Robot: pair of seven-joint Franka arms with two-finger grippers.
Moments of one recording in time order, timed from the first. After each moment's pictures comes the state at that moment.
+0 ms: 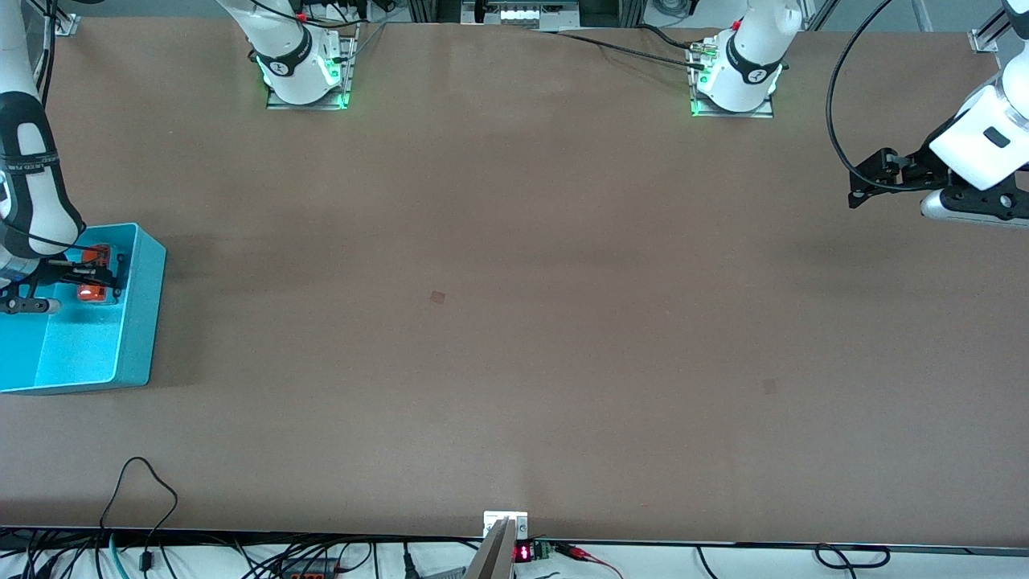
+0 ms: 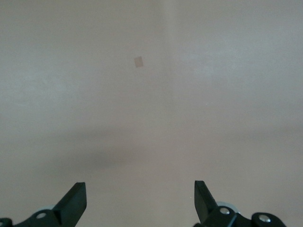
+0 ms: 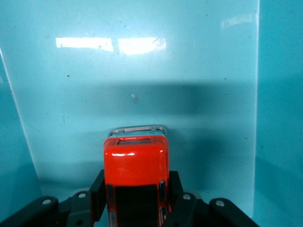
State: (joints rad) left arm 0.01 -0.02 -0.06 -1.65 0.00 1.62 0.05; right arm -0.31 0.61 -0.25 -1.81 0.08 2.34 -0.57
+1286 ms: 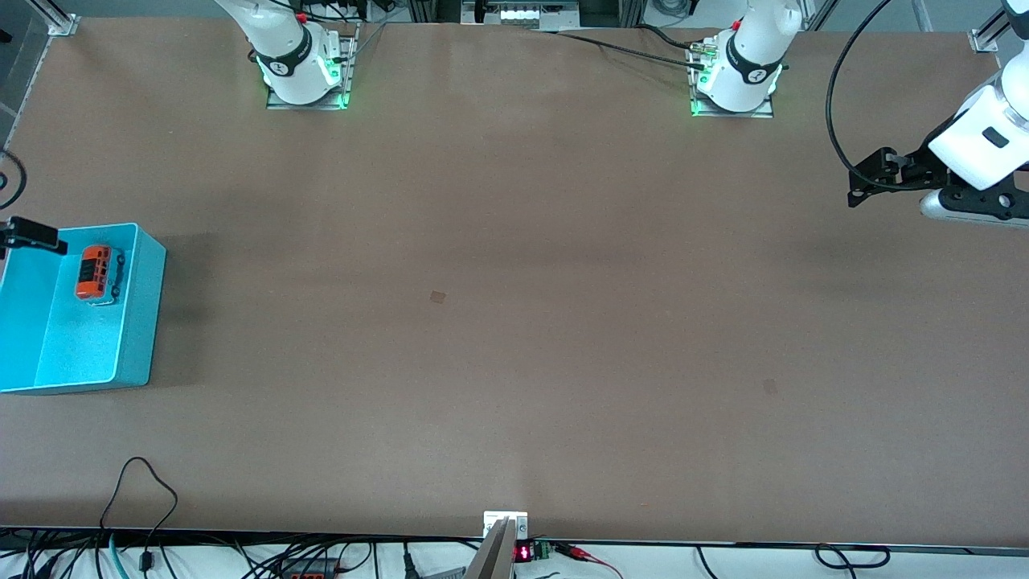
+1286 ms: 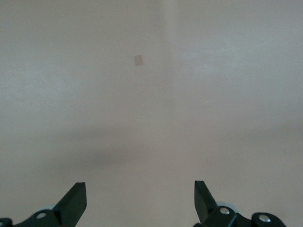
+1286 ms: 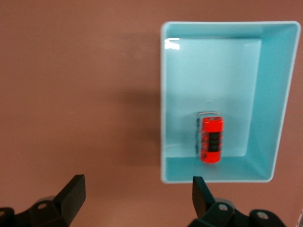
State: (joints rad) left arm 0.01 -0.02 -0.06 -1.65 0.00 1.61 0.05; right arm -0.14 0.20 -0.11 -1.61 -0.05 1.70 -0.33
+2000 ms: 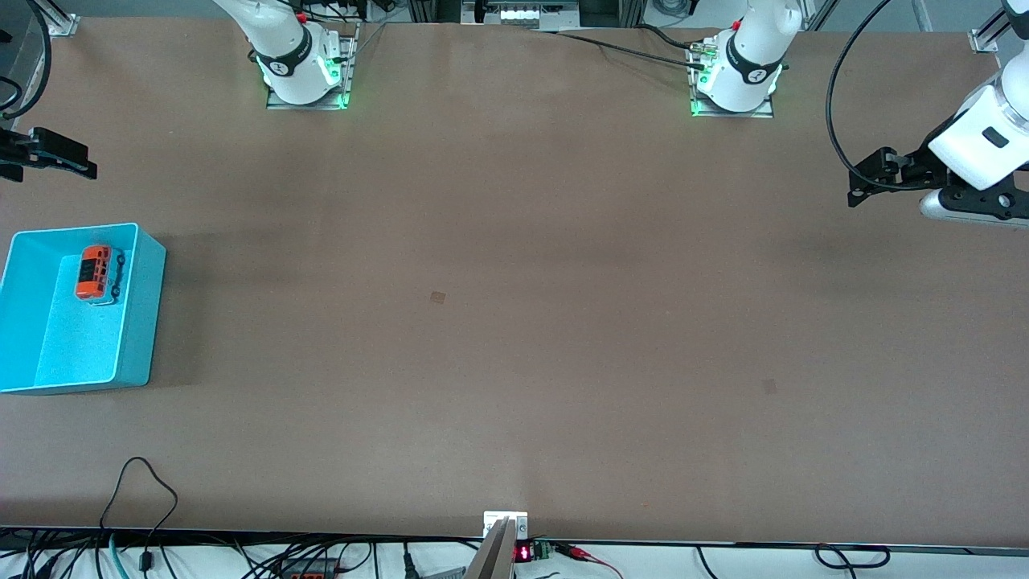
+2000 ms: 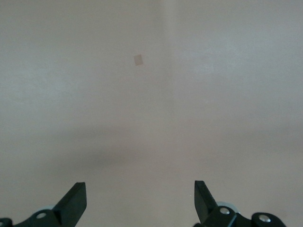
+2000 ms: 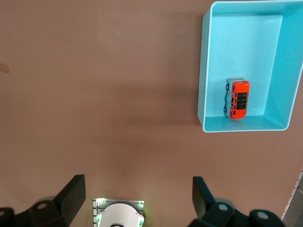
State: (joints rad) left arm 0.01 -0.02 -0.06 -1.65 0.00 1.61 0.05; right arm -0.08 0.08 -0.03 -1.48 -0.06 1.39 -0.17
